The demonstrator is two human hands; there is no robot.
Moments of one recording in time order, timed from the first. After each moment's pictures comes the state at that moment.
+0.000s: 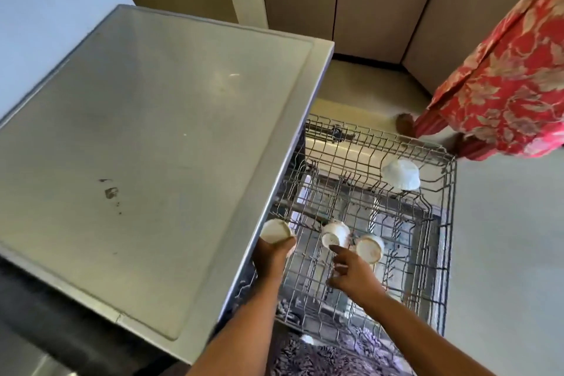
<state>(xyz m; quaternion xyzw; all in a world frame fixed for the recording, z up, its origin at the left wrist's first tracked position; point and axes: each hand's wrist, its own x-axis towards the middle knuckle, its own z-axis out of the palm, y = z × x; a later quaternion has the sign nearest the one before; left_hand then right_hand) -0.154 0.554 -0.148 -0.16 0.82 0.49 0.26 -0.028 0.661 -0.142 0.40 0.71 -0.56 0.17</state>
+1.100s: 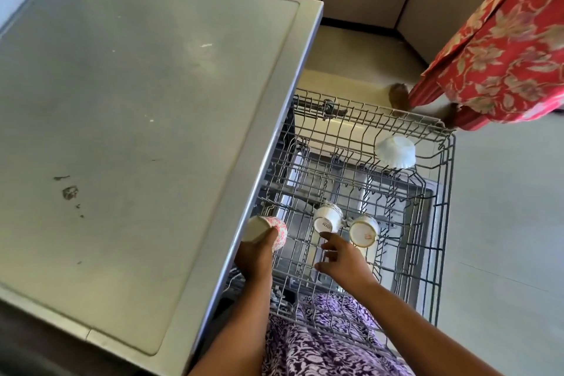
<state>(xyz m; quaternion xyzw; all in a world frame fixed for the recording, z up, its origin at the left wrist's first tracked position) -0.150 0.548 -0.174 -0.24 0.83 0.47 0.20 -0.037 0.662 -0.153 0.40 0.73 -0.53 0.18</state>
